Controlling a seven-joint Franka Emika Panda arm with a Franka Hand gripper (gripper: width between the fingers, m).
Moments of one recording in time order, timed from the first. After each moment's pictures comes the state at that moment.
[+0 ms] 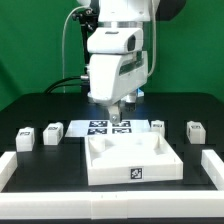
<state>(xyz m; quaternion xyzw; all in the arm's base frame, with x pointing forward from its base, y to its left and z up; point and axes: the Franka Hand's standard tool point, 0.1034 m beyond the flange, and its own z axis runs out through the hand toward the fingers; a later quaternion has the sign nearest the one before) 0.481 0.004 0.084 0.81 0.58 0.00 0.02</state>
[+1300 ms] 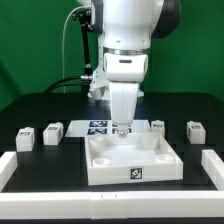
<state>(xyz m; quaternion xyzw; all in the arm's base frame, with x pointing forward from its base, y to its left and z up) 0.435 0.002 0.045 0.73 0.69 -0.04 -0.01</state>
